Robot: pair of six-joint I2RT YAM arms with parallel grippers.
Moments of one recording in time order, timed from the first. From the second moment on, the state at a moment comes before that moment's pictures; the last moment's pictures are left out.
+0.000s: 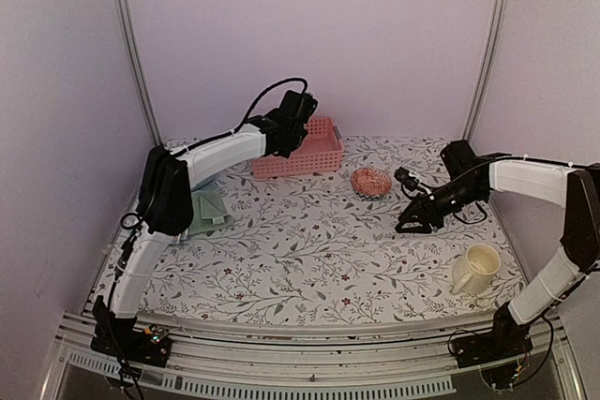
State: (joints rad) left arm -0.72 2.44 2.27 -0.39 -0.82 0.30; right arm 0.27 1.54 1.01 -0.67 -0.79 -0.59
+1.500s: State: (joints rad) left arm -0.49 2.61 2.31 -0.29 -1.04 0.47; right arm 0.27 1.63 1.01 -0.69 -0.82 -0.60
